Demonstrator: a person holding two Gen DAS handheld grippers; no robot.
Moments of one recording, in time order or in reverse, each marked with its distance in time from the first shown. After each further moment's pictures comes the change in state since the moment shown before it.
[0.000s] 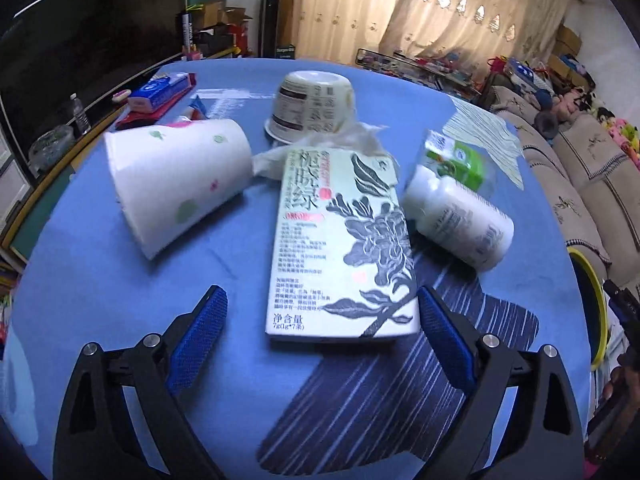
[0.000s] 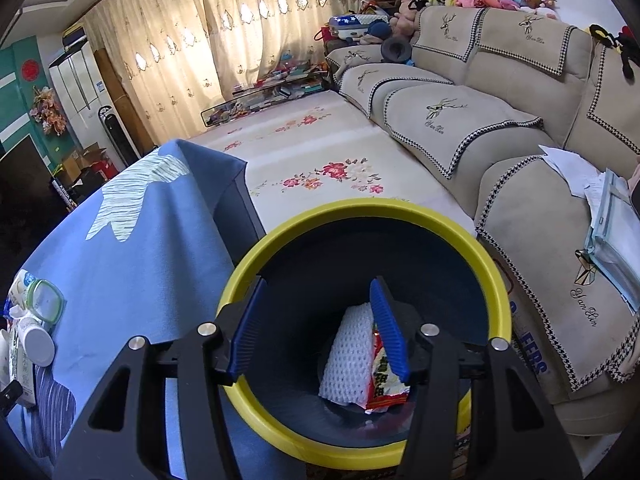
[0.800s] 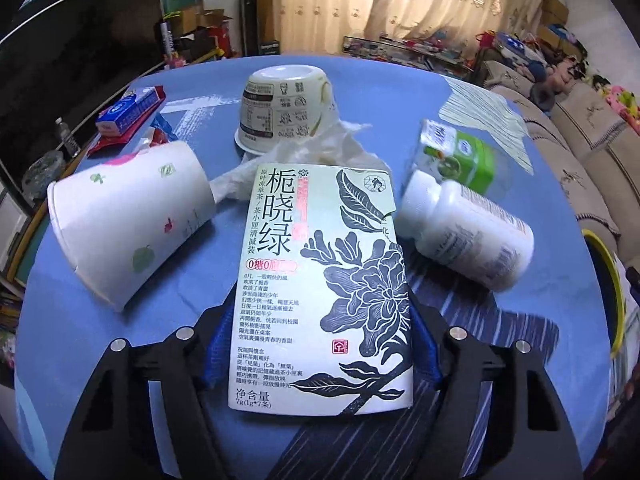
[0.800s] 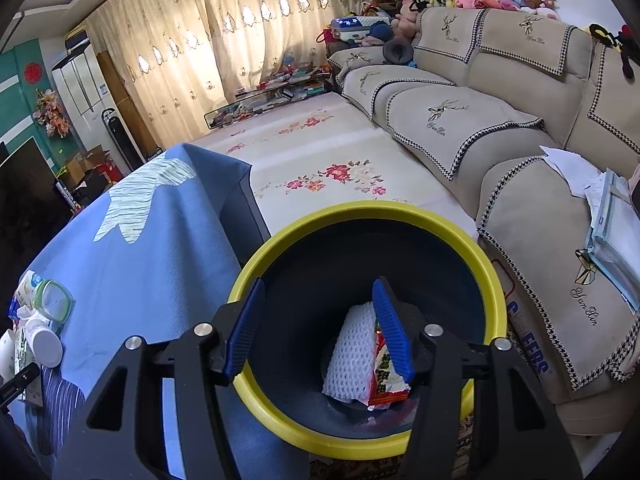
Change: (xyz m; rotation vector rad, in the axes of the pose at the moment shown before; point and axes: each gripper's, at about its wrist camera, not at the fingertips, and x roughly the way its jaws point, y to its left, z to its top) left arm 0.030 -0.017 0.018 0.110 0.041 0.013; right arm -0.011 -0.003 -0.002 0.002 -0.004 0.011
